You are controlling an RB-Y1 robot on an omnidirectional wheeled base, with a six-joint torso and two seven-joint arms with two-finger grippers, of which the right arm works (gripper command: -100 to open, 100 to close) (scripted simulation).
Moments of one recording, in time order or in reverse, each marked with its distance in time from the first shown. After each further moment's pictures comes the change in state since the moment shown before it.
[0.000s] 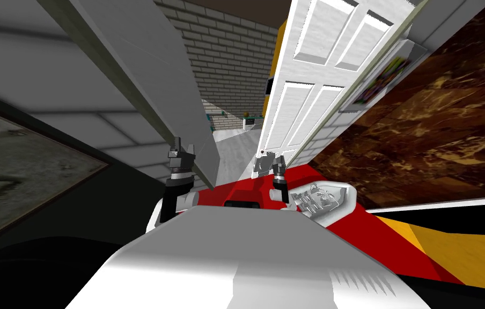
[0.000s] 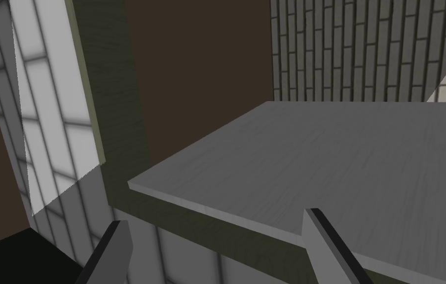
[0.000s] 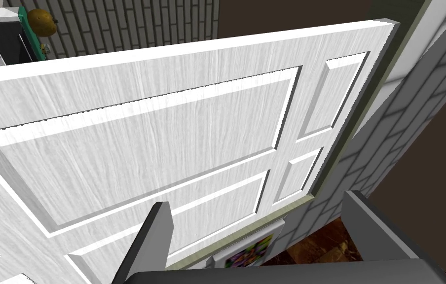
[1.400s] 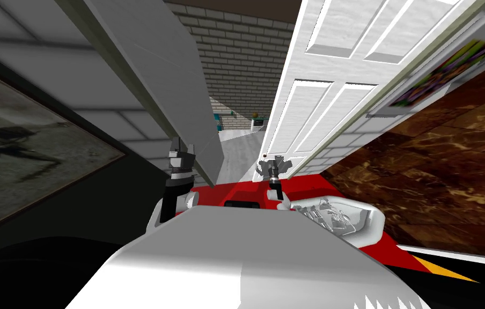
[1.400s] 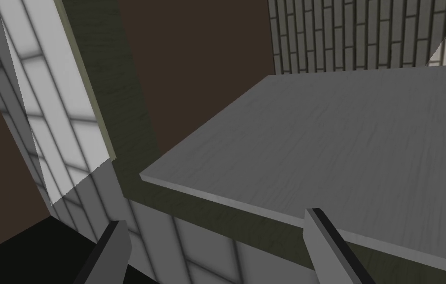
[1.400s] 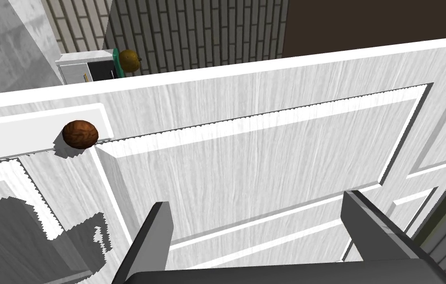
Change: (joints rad) arm -0.159 -0.014 -0.022 0.403 0.009 -0.044 0.000
